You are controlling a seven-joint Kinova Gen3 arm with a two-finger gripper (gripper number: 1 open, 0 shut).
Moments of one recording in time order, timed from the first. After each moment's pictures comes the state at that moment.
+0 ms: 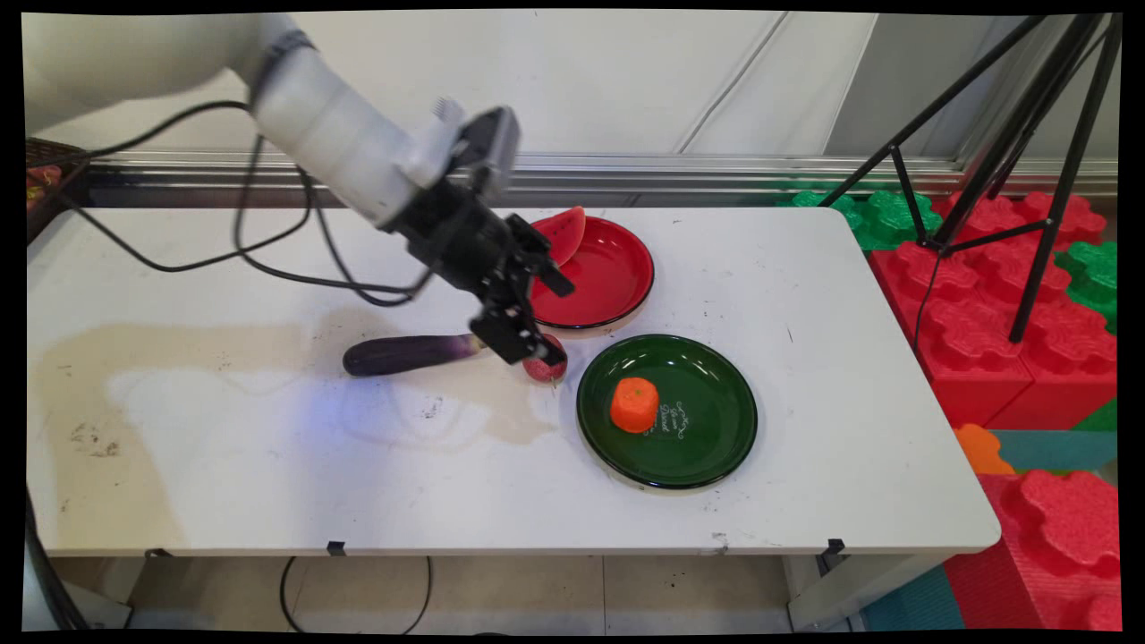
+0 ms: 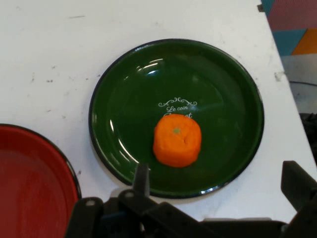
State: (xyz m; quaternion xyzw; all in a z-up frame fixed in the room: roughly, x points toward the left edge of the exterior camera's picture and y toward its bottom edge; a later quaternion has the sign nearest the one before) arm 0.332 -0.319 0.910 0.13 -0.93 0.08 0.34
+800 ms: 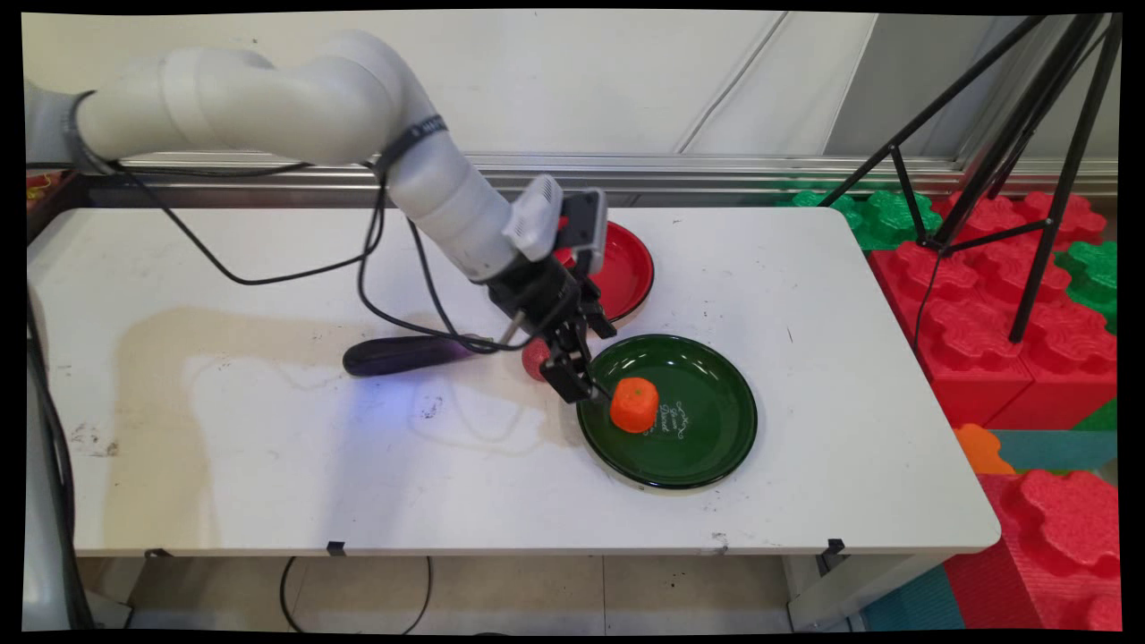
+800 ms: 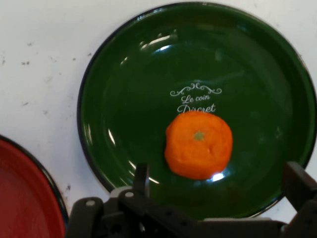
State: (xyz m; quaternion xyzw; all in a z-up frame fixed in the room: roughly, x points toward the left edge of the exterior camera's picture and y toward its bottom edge) arm 0.268 -0.357 0.843 0.13 -0.95 0.07 0.28
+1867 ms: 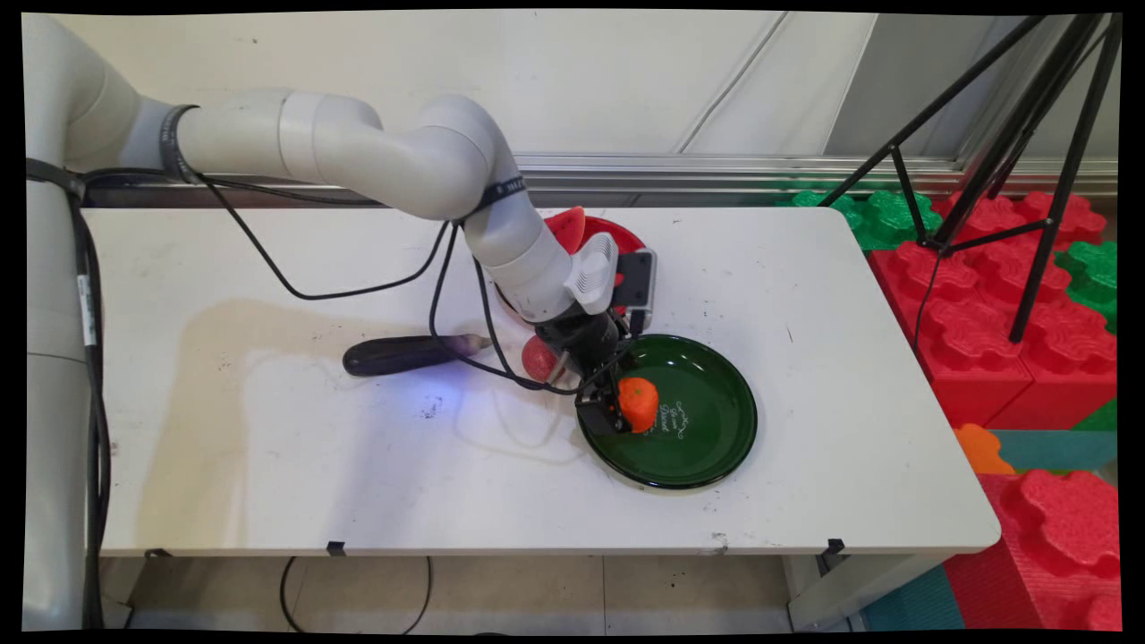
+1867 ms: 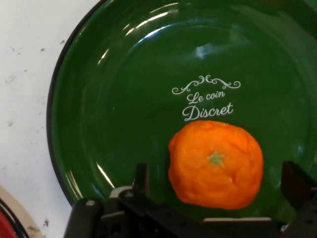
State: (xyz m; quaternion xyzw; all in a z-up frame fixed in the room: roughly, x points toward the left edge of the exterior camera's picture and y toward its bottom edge) arm 0.217 -0.379 0.789 0.10 -0.96 0.06 0.23
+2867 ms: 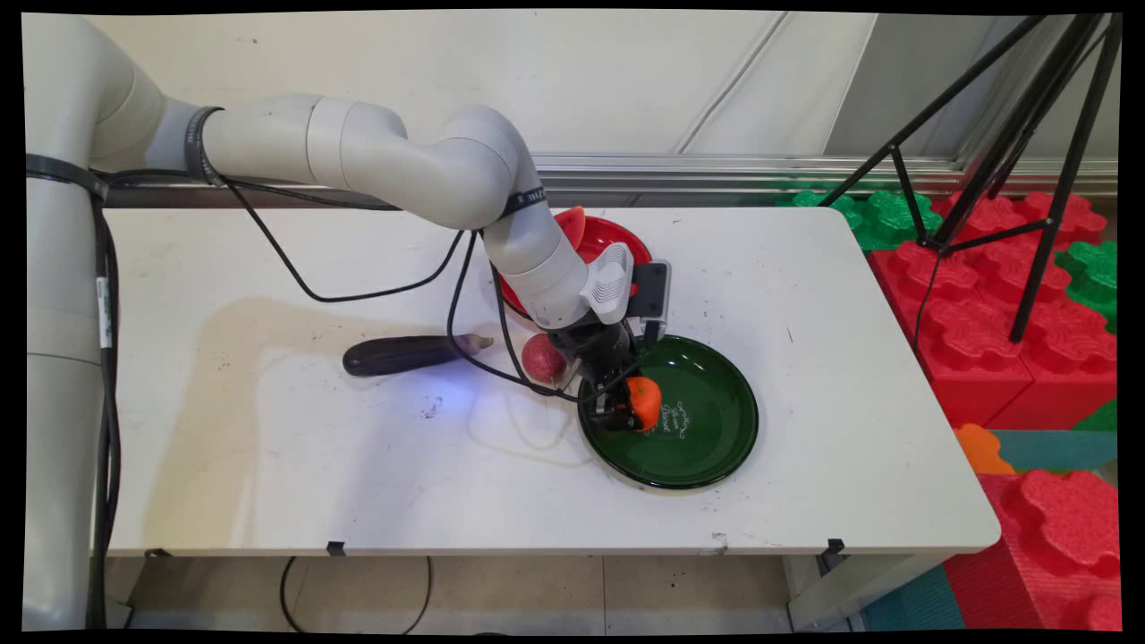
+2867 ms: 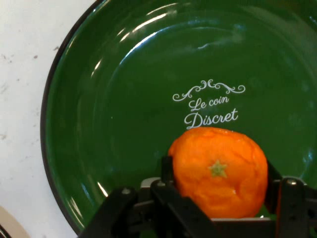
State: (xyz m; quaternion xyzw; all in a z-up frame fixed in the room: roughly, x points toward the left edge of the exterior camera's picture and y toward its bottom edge) arm 0.203 -0.384 0.781 0.10 -0.97 0.07 0.22
